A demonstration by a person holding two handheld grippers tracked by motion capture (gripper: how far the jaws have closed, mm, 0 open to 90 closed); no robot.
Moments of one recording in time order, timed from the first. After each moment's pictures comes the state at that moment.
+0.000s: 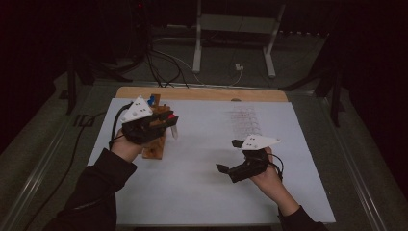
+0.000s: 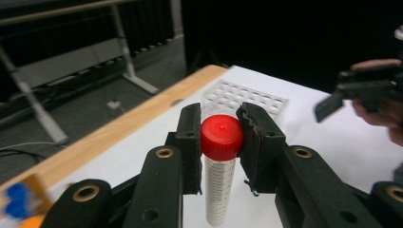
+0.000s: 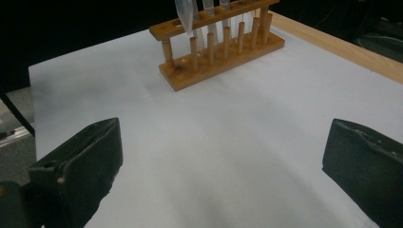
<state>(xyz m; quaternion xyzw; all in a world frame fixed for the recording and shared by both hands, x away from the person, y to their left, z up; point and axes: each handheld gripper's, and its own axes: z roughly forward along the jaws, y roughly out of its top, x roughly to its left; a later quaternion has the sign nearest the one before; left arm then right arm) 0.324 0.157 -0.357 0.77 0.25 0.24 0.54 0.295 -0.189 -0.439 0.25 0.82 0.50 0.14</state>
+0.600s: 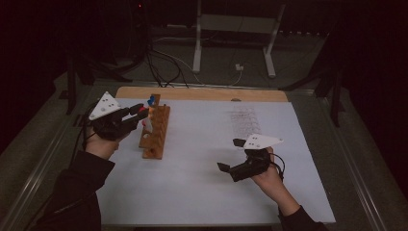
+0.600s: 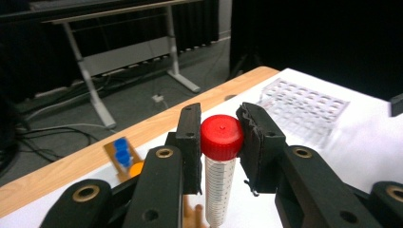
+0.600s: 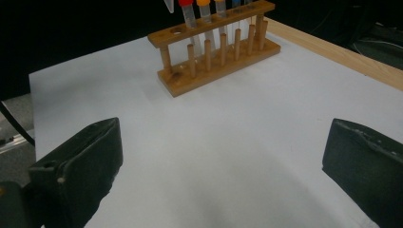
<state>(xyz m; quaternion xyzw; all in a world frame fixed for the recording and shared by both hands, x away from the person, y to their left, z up) 0.329 0.214 -0.363 0.74 0.32 0.29 0.52 0.294 -0.192 -0.437 0.25 0.81 0.51 0.15</state>
